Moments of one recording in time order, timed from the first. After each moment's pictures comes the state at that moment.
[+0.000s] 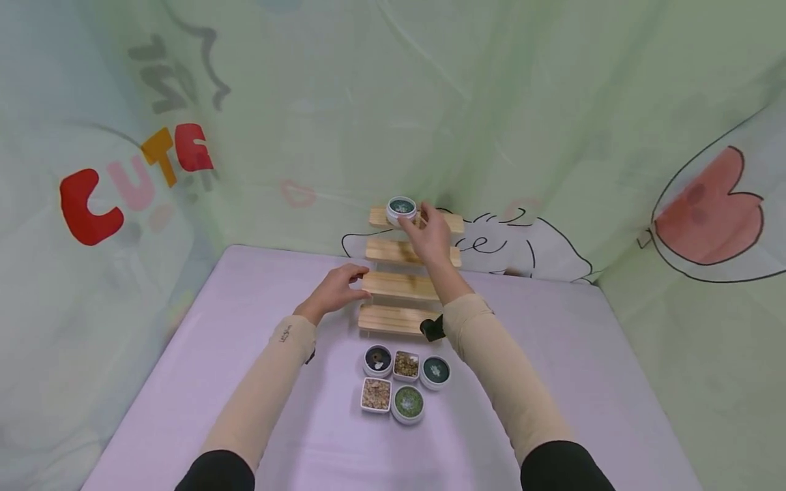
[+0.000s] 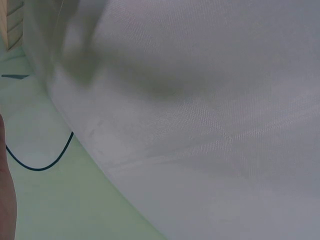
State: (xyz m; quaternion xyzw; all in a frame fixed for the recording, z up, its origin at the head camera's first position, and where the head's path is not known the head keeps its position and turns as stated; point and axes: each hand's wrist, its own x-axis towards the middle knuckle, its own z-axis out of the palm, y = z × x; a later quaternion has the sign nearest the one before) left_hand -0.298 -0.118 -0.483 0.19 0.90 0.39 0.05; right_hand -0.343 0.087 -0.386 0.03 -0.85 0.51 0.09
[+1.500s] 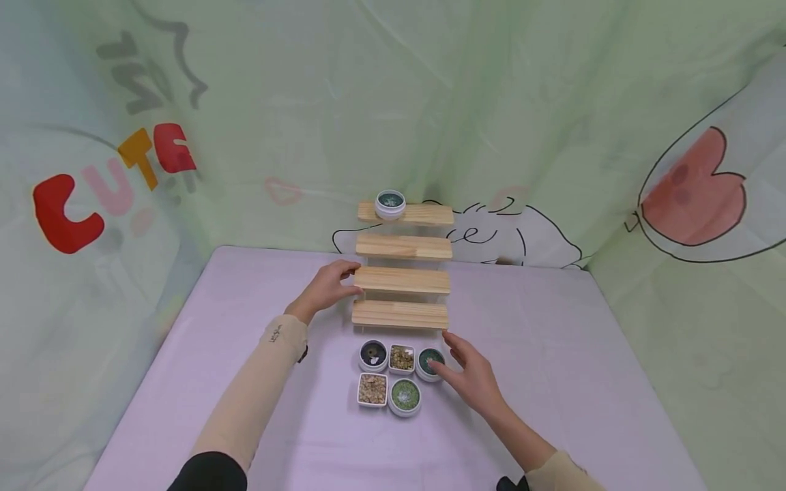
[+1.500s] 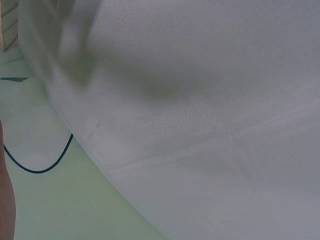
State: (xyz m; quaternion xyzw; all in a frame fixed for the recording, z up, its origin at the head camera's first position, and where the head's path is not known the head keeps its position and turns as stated) left_hand -0.298 -0.121 -0.486 0.21 0.89 0.41 0.04; right_hand -0.146 0.191 -0.515 0.07 -0.89 0.45 -0.01
